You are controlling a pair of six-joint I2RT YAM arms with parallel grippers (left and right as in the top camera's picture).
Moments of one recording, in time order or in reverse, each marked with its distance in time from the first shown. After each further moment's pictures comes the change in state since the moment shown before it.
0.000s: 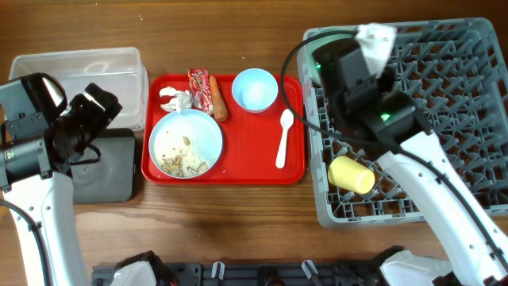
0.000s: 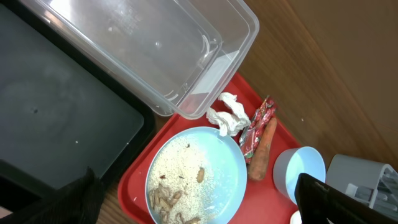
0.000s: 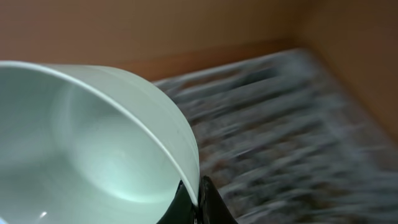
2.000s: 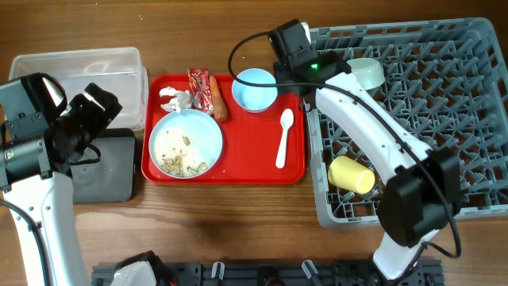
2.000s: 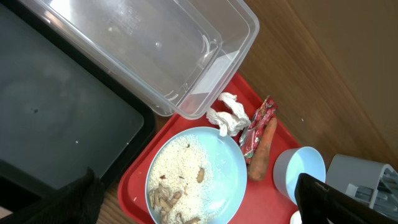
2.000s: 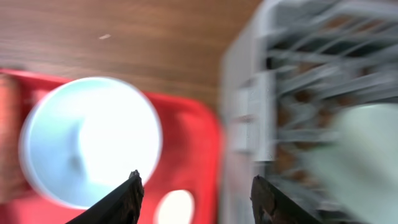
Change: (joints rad) left arm 0.000 0.000 0.000 0.000 0.000 0.000; right arm -0.003 0.482 0.164 0.117 -0.579 -0.212
